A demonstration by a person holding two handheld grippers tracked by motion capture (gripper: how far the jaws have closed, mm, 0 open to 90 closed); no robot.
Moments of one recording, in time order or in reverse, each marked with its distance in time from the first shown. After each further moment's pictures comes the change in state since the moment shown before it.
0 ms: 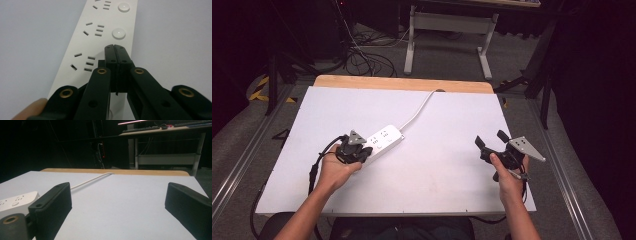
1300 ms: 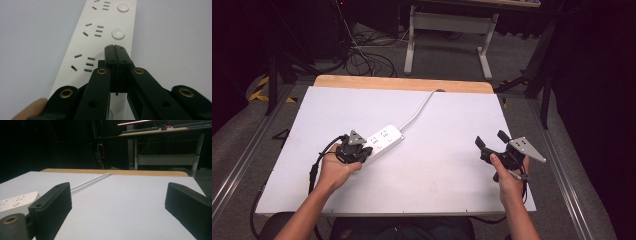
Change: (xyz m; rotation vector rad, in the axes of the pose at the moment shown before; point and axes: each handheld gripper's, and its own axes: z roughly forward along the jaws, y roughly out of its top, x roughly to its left) left arm -0.002 0.000 0.000 -0.002 0.004 0.017; right arm 0.002 0.001 -0.002 -0.004 -0.004 -0.006
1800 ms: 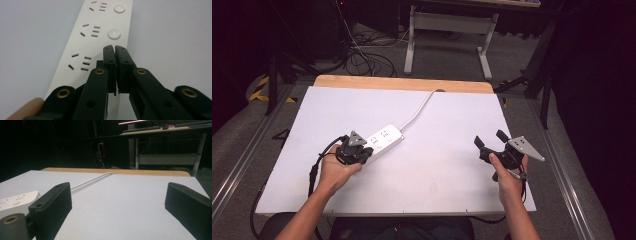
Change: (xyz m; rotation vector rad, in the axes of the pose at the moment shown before) left arm -0.003 0.001 -0.004 -0.004 -0.008 -0.004; right arm 0.000 0.000 0.003 0.006 0.008 0.000
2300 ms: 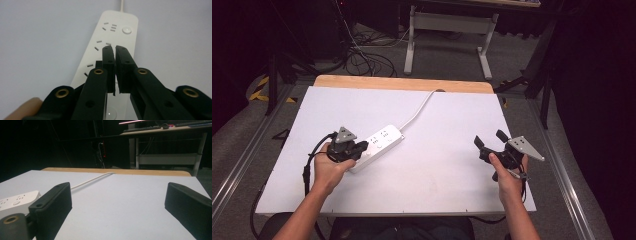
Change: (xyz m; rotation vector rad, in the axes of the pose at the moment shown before) left arm 0.013 0.000 -0.024 -0.160 0.007 -0.079; right arm 0.000 0.000 0.000 0.003 0.001 0.002
